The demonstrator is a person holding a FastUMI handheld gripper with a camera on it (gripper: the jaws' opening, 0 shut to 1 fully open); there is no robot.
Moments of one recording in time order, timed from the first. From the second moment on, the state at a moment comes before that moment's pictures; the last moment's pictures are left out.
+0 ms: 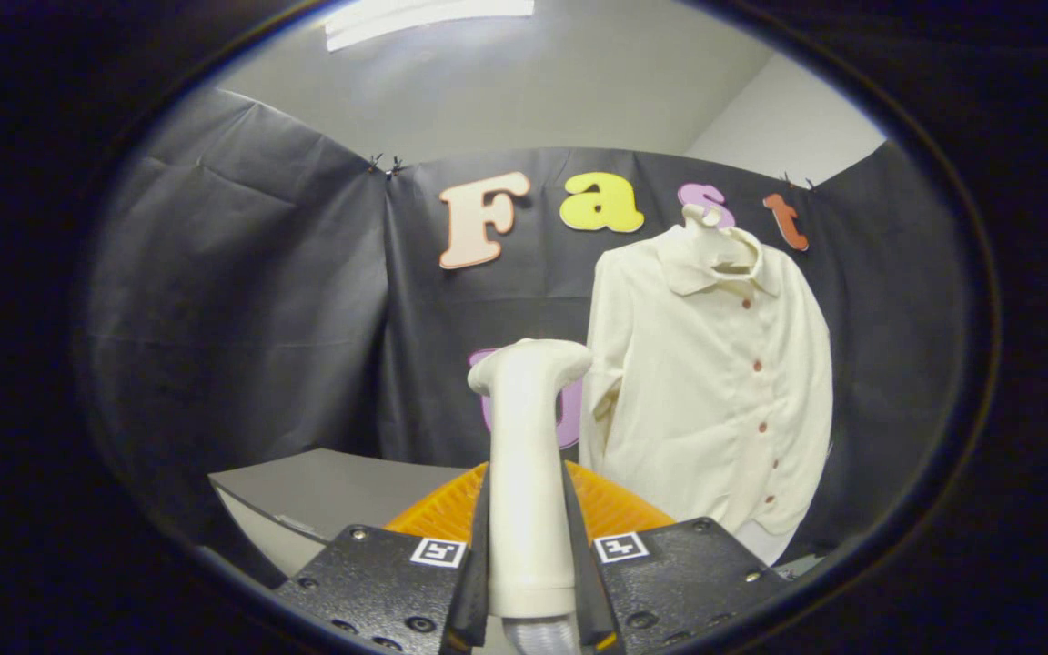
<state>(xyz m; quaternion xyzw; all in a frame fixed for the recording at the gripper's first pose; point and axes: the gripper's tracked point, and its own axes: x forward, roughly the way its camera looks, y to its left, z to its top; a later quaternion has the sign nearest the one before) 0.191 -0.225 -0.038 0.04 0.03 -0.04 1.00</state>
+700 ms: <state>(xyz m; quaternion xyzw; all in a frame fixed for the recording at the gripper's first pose) 0.239 -0.344 -0.018 0.05 -0.03 -0.08 0.99</state>
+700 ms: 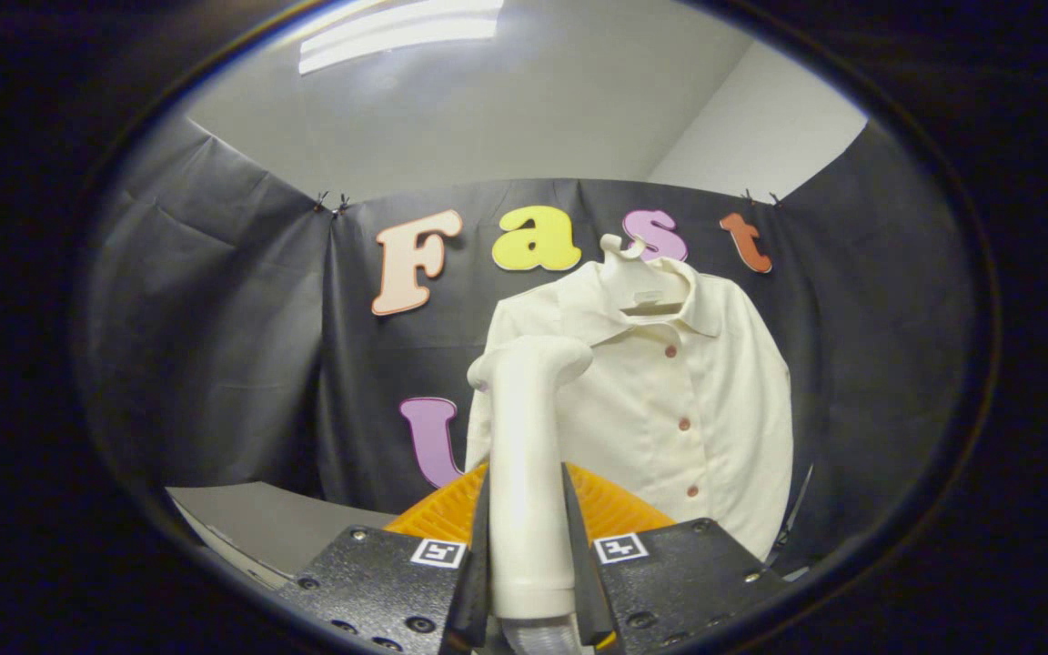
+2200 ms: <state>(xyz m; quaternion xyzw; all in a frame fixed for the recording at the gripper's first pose) 0.224 -0.376 -0.145 0.14 0.04 -0.06 0.99</state>
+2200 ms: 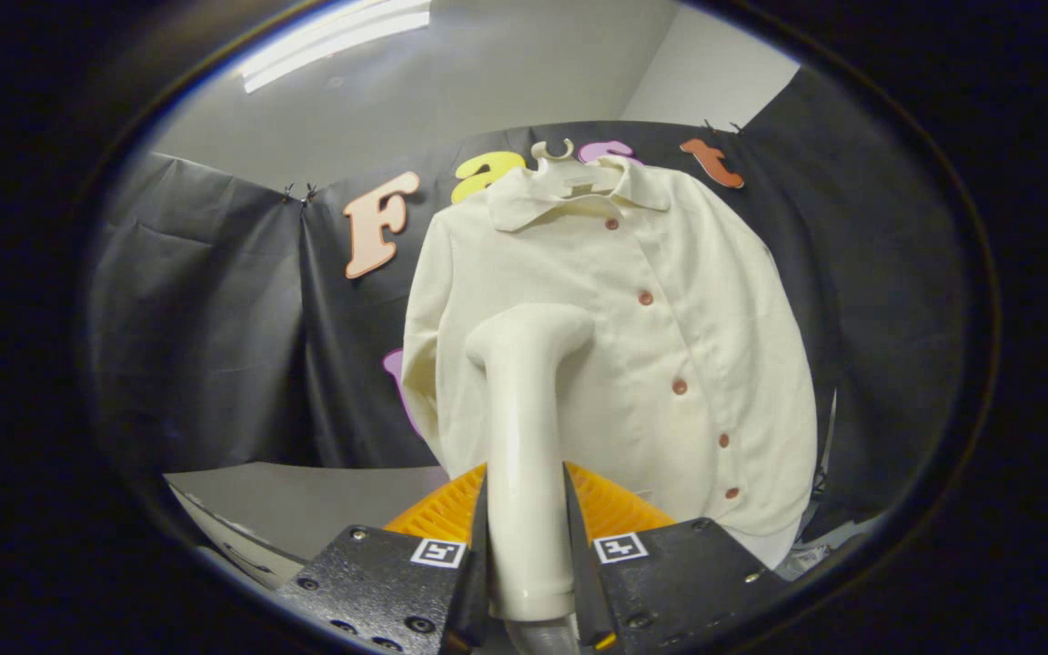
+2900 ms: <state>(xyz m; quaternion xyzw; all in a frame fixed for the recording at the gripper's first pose) 0.186 -0.386 -0.228 0.16 0.09 -0.07 0.98</state>
